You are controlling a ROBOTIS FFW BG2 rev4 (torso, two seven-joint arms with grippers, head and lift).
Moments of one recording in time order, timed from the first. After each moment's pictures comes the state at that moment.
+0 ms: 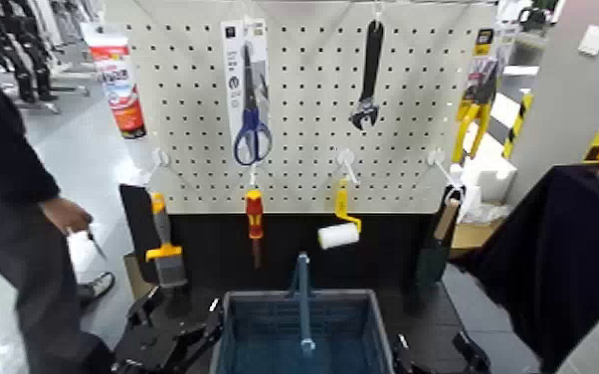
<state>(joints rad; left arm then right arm) 0.28 0.02 0.02 -1.77 0.21 -0.18 -0.36 0.41 -0.09 0.09 -1.80 -0.22 -0.18 0.10</state>
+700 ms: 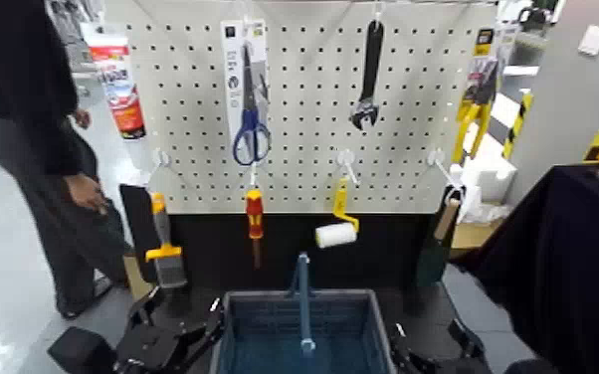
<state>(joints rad) 0.28 0.02 0.02 -1.77 0.20 -0.17 -0.35 0.38 -0.08 0.08 -1.81 -0.21 -0.16 0.13</state>
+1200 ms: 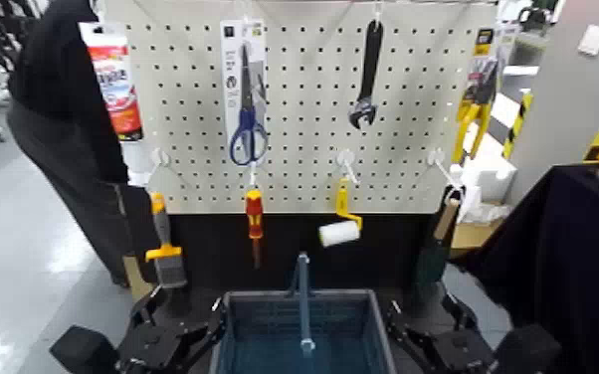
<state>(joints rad) 0.27 0.02 0.01 -1.77 0.20 -0.18 -0.35 0.29 -0.08 0.06 -1.81 -0.22 -0.11 0.22</state>
